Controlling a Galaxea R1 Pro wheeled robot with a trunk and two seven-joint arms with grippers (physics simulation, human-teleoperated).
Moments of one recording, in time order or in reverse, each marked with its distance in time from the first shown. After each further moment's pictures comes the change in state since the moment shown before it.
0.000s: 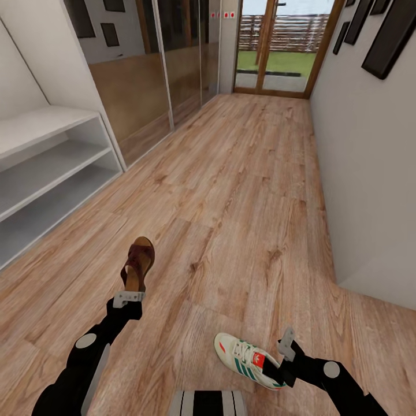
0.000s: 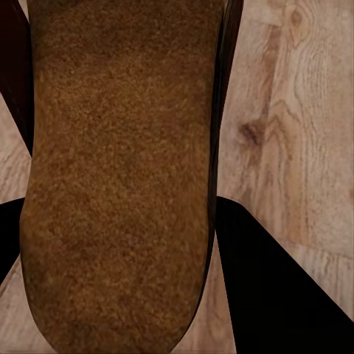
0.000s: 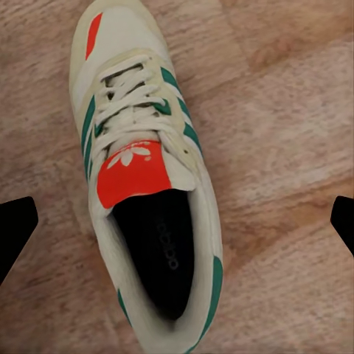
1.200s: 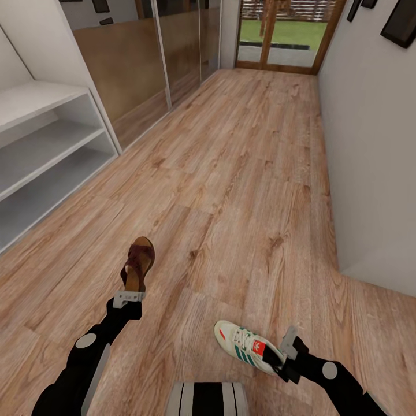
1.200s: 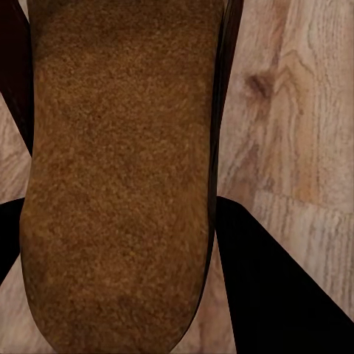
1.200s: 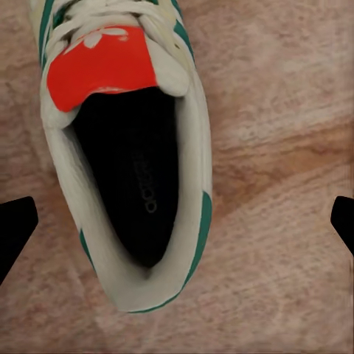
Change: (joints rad) left arm 0.000 0.000 0.001 0.000 -0.001 0.000 0.000; right arm 0.000 0.000 0.002 -0.005 0.132 0.000 -0.108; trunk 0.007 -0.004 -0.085
